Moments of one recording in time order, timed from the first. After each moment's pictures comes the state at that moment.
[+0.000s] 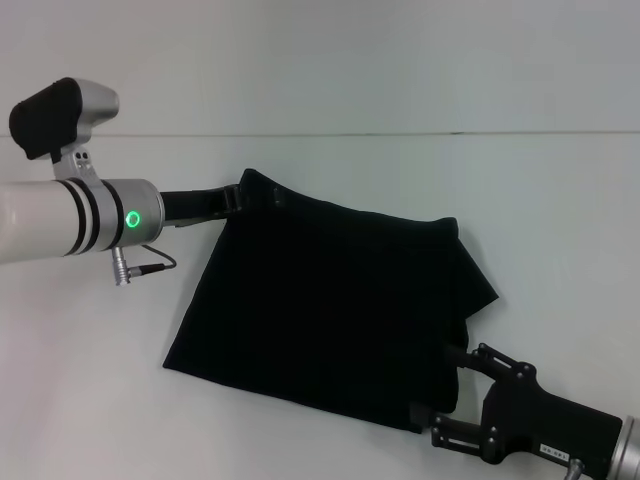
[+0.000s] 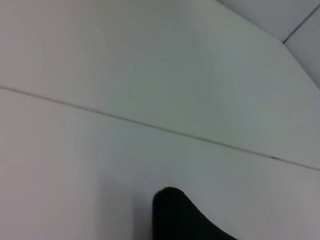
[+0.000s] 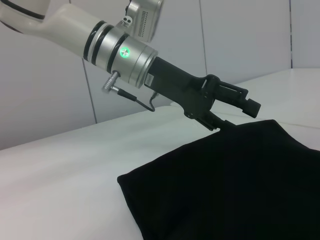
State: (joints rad) left arm -0.78 -2.08 0.89 0.47 2.05 0.78 -2.26; right arm 0.41 2.10 -0.76 -0.15 -1.72 -1.35 0.71
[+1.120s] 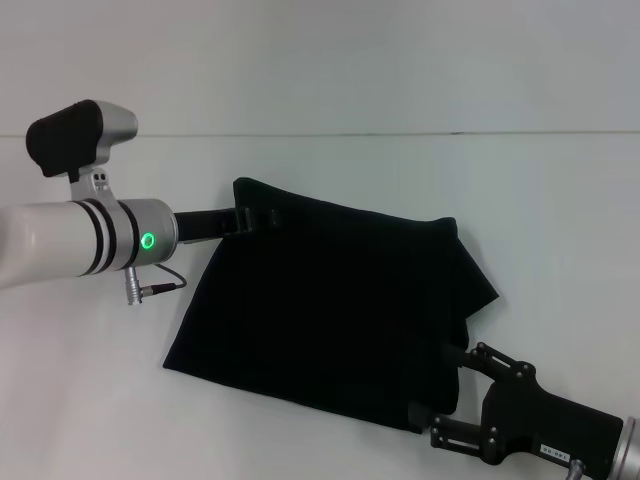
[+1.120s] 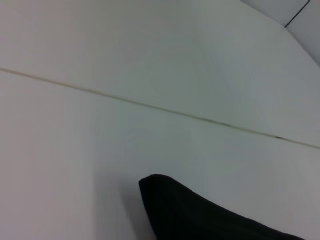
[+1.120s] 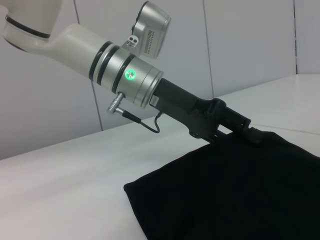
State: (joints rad) left arm -0.76 -2.12 0.92 0.47 2.05 0.74 -2.22; right arm 0.41 2.10 -0.76 -0.15 -1.72 -1.38 0.71
